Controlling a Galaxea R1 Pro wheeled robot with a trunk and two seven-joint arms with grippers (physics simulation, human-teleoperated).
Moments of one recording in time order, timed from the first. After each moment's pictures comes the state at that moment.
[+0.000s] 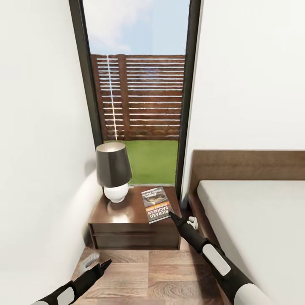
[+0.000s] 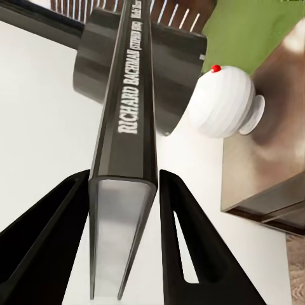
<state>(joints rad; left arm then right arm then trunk) -0.58 0.12 0.13 -0.02 0.50 -0.02 -0.55 -0.53 -0.05 0.33 -0.68 -1.27 0.21 0.54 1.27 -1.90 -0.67</state>
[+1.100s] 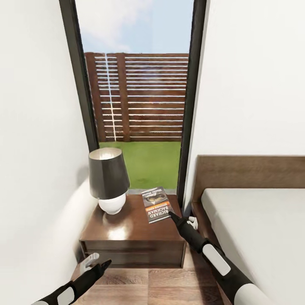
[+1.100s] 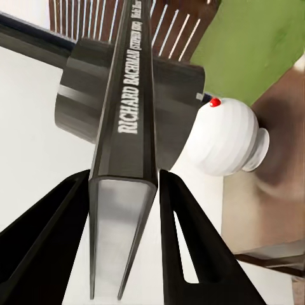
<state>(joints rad) -0.58 0.12 0.12 -0.02 0.50 -0.02 -0.55 -0.53 -0.05 0.33 -0.68 -1.28 0.21 0.55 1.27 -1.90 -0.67</state>
